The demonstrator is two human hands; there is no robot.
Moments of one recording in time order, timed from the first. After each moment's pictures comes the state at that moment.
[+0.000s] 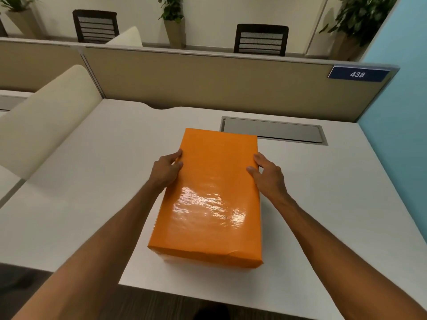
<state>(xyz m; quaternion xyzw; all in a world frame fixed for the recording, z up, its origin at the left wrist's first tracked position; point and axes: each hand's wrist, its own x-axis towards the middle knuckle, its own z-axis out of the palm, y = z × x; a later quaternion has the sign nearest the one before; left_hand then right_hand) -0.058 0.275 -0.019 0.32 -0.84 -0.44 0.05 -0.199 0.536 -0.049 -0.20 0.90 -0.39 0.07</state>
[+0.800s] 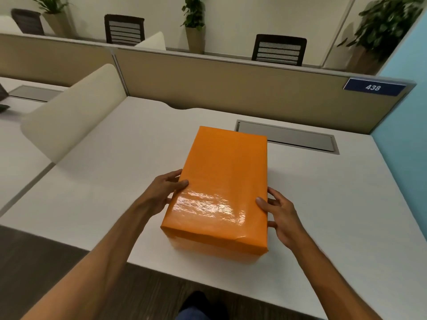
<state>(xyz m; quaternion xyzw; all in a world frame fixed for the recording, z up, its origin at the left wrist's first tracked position) 0.042 0.286 -0.018 0.32 -0.65 -0.69 0.01 -0.100 0.588 -0.045 -0.05 0.67 -0.67 0.32</state>
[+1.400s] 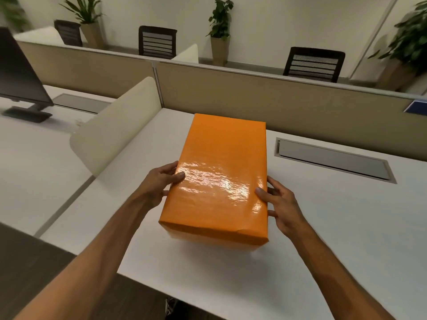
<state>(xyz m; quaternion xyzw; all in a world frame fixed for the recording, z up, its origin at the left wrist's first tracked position) 0.074 0.119 0.014 0.36 -0.63 -0.68 0.09 -0.103 0.400 -0.018 -0.11 0.66 -0.67 0.33</state>
